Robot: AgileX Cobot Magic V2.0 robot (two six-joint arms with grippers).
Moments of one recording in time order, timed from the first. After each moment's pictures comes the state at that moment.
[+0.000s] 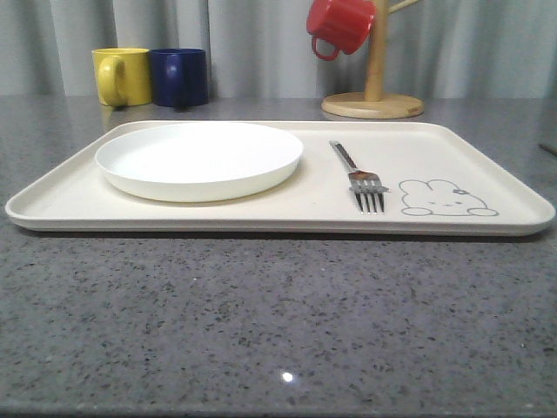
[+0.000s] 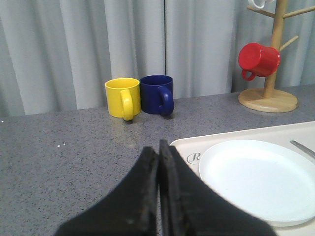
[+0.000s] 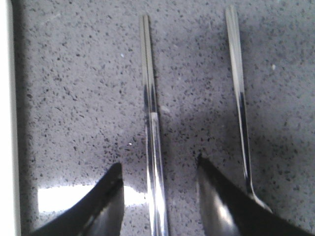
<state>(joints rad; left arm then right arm) -0.19 0.39 -0.46 -0.28 0.19 0.32 -0.08 1.45 -1.15 0.05 0.84 0.05</state>
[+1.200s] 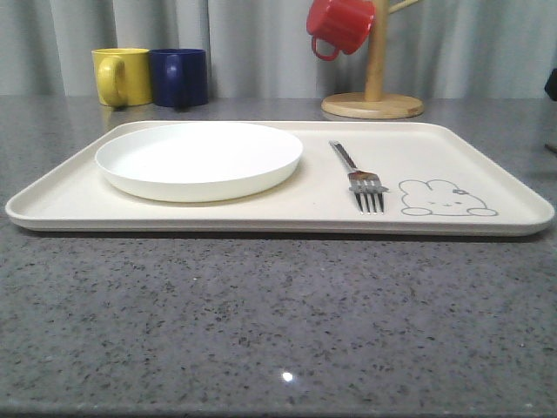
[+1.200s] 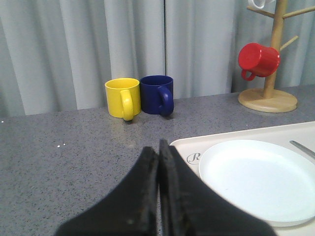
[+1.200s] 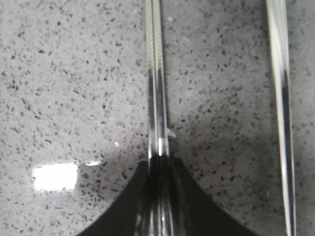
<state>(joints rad) -0.19 0.39 -0.46 -0.28 0.19 0.32 -0.08 1.62 -1.15 0.08 0.77 0.02</state>
